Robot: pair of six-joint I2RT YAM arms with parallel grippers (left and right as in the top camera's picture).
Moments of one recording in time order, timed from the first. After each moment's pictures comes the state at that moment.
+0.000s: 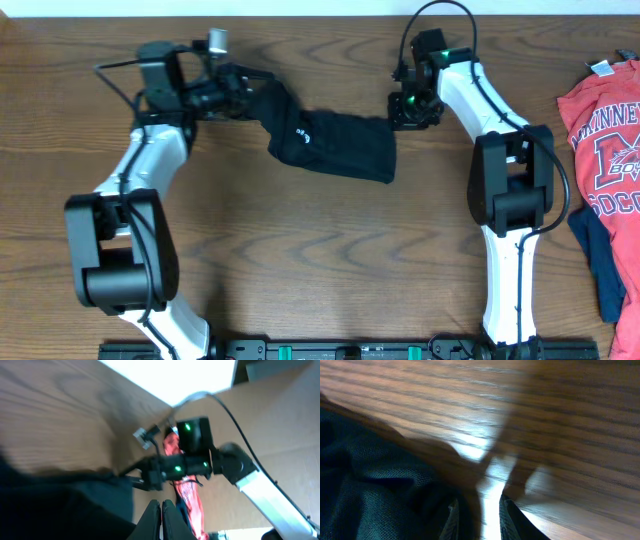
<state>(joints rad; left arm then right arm) 0.04 1.87 1.20 0.19 1.14 -0.76 0.20 2.41 1.95 -1.00 -0.31 0.14</state>
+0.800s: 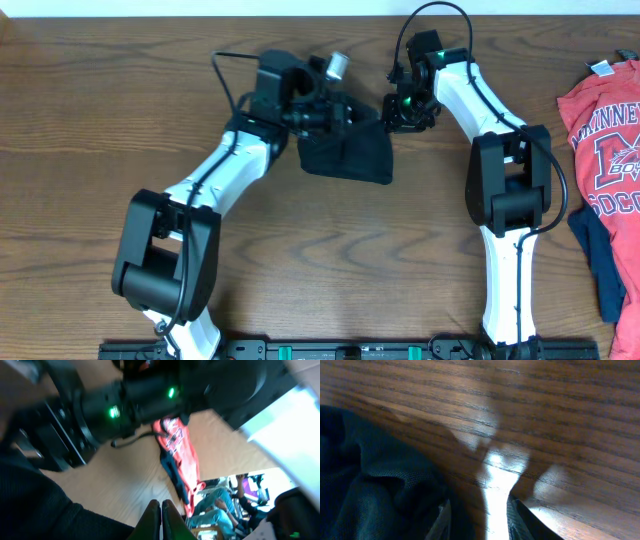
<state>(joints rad) -0.36 1.87 1.23 0.12 1.03 -0.72 0.21 2.42 1.96 -1.02 -0.35 0.14</state>
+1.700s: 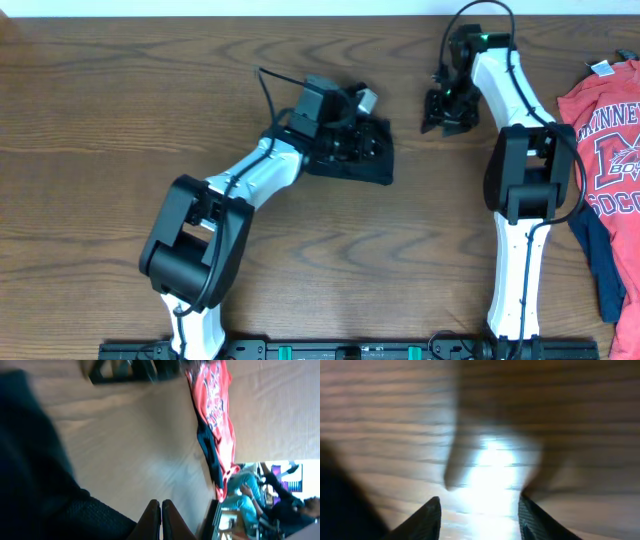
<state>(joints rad) -0.50 1.97 1.23 -0.01 0.89 -0.59 0.05 2.51 2.18 -1.32 -0.18 0.15</state>
